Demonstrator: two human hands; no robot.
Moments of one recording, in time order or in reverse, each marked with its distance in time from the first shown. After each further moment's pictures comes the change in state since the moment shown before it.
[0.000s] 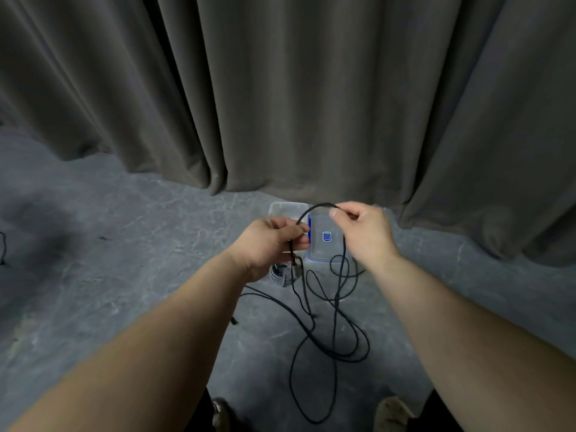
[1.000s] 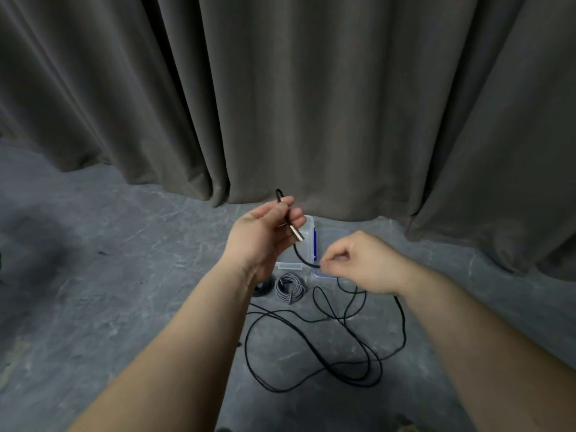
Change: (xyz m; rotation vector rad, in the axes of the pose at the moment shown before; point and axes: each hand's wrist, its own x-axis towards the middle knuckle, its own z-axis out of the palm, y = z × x) left_hand 0.018 0.034 -0.016 -0.453 0.138 0.145; right_hand 0.002 -0.032 -0.007 -0.388 -0.630 -0.140
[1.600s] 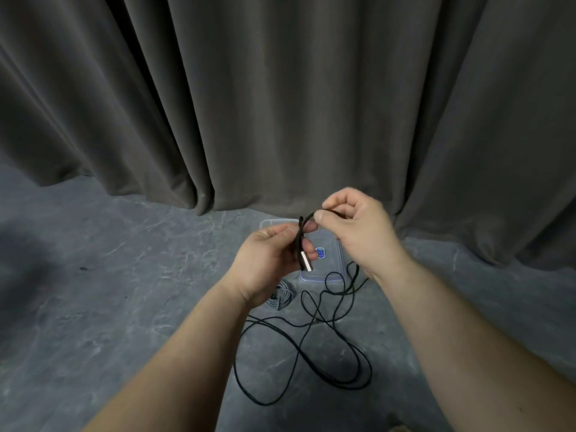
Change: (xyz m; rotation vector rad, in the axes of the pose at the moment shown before) left_hand -0.012 -0.024 0.025 0.190 -0.286 -0.027; right_hand 0.007 -0.002 -0.021 0.694 0.551 -0.015
